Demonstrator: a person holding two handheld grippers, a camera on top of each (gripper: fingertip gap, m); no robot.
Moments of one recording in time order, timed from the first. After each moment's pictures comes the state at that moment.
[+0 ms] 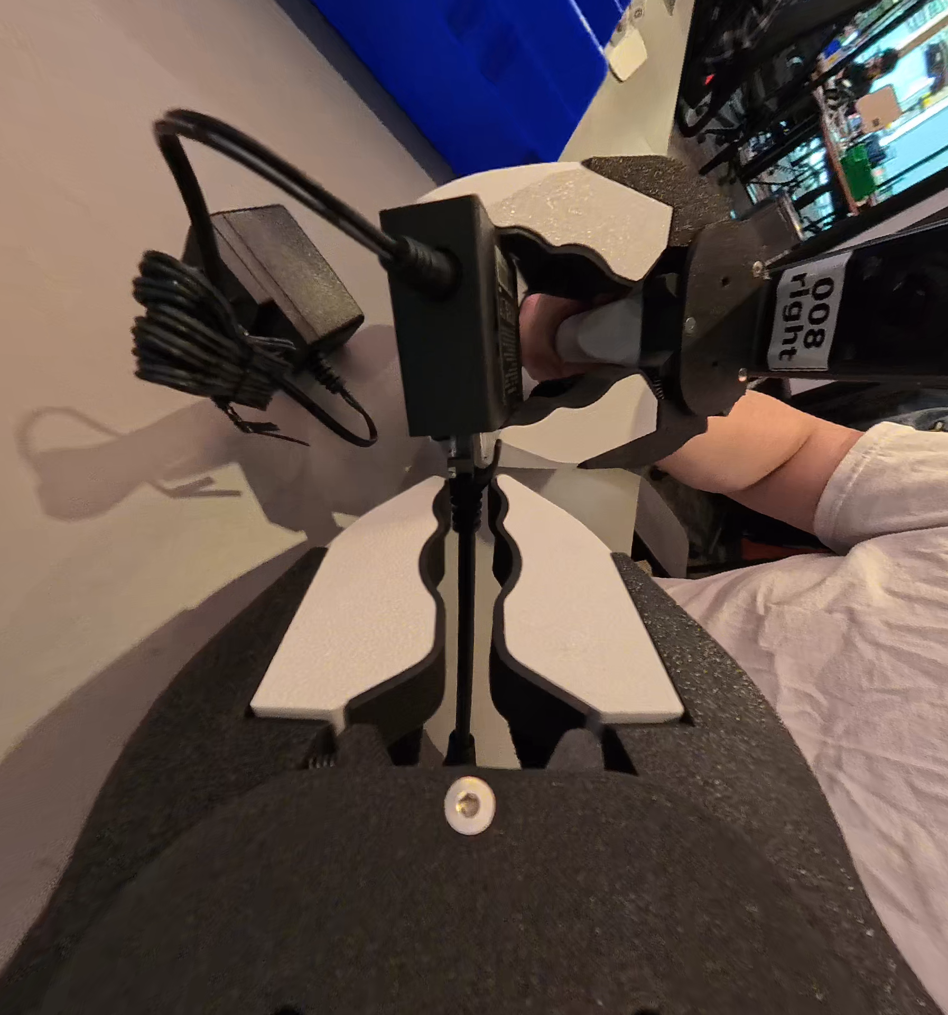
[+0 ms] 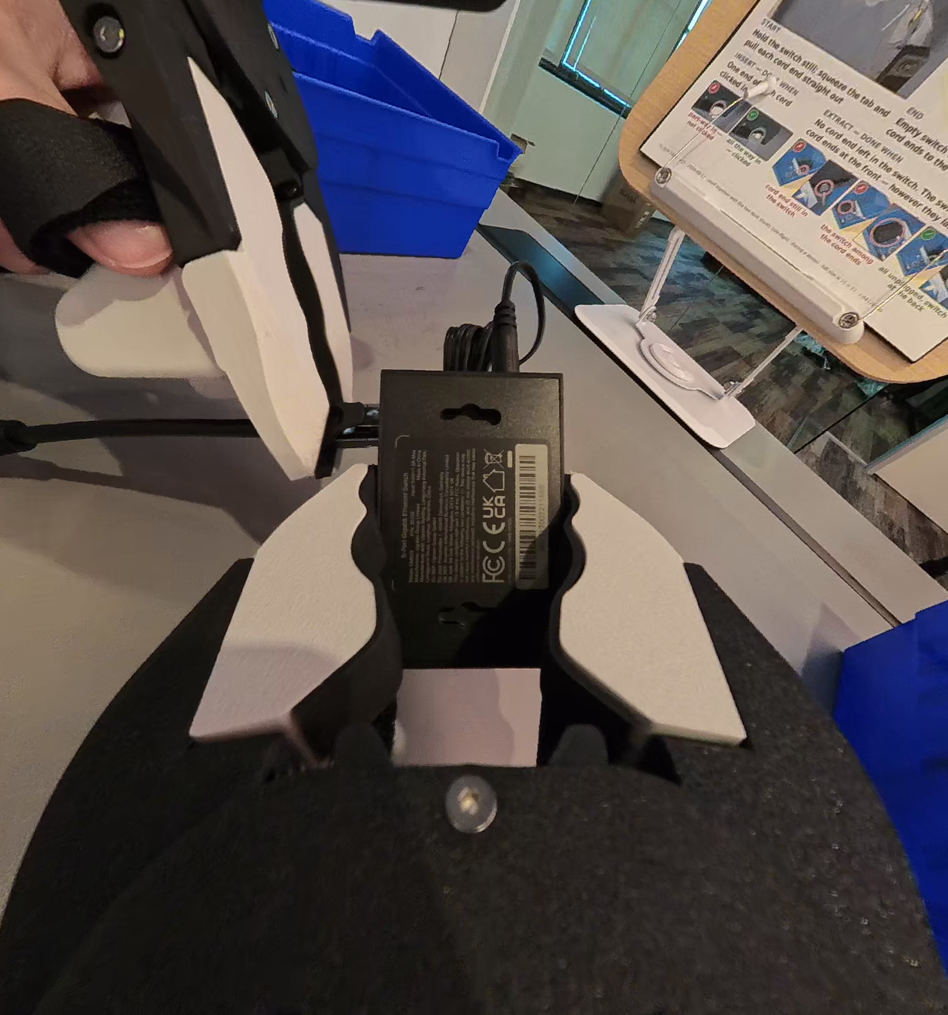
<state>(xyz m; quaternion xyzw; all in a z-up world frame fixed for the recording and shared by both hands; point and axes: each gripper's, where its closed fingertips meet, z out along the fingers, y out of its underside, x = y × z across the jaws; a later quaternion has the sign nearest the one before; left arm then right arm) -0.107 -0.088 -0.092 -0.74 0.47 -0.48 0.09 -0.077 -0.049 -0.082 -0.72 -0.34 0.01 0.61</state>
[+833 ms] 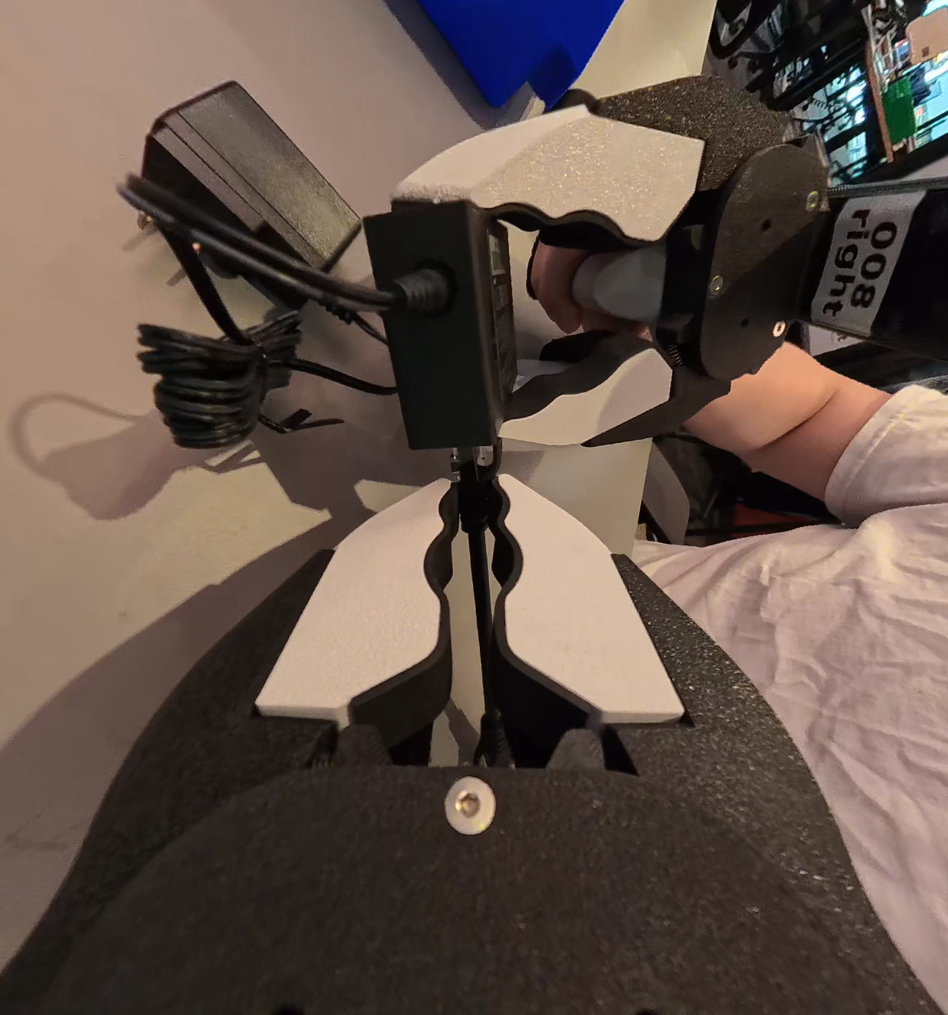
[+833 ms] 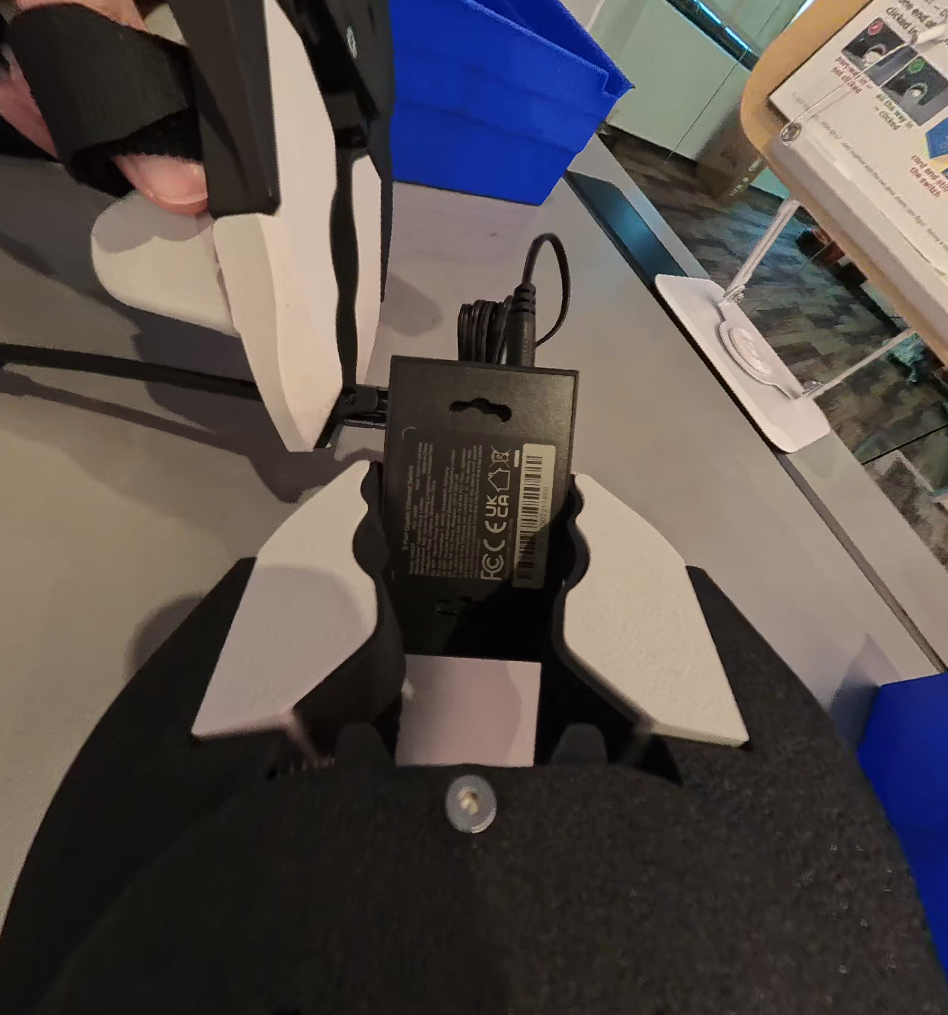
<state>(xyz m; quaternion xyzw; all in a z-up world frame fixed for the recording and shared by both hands) -0.115 -0.099 -0.109 -0.75 0.48 -0.46 0.05 -0.085 -0.058 -0.103 -0.73 -0.41 0.01 0.55</state>
